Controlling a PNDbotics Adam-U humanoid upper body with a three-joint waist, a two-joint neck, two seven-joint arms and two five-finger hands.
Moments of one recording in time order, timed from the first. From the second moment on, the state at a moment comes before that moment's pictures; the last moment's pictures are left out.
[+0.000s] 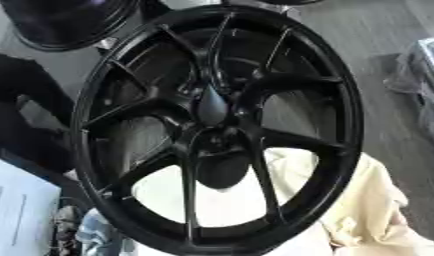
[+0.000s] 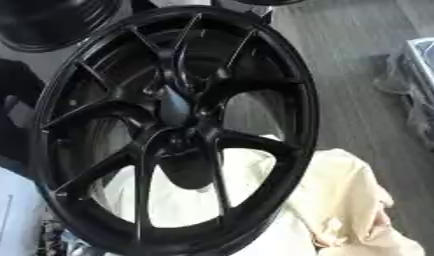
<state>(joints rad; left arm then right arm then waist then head) -0.27 0.86 0.13 -1.72 -0.17 0.60 -0.22 0.00 -0.37 -0.37 -1.98 -0.18 -0.01 0.02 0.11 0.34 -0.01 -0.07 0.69</state>
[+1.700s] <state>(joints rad) -0.42 0.33 0.12 -1.79 0.50 0.07 0.53 -0.02 -0.36 -0.37 -1.98 -0.21 0.00 0.03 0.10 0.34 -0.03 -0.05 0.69</state>
